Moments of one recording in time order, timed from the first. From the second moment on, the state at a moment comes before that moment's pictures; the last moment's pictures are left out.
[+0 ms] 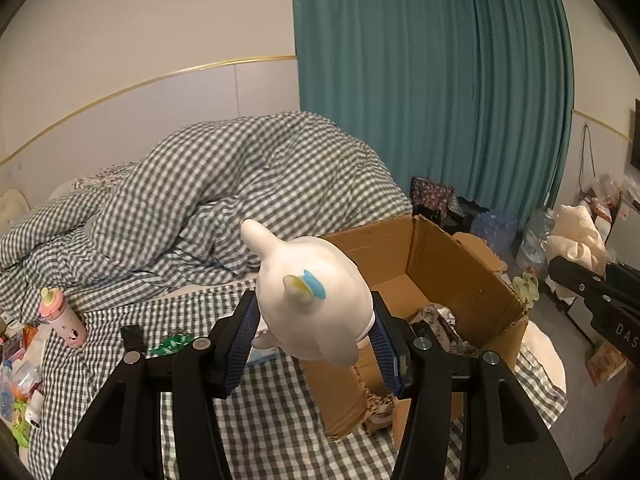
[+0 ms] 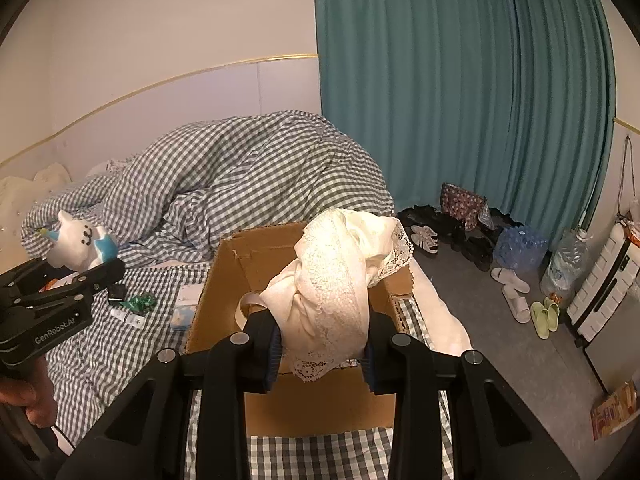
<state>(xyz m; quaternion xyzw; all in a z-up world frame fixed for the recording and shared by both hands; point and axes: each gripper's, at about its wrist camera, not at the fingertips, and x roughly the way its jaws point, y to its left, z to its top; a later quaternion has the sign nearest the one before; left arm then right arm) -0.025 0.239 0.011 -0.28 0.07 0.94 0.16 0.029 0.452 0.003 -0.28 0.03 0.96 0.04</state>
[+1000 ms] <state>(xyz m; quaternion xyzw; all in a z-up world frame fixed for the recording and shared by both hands) -0.099 0.311 -0.068 -0.37 0.11 0.90 0.21 -0.061 0.478 -0.071 -0.36 0.02 0.93 0.02</state>
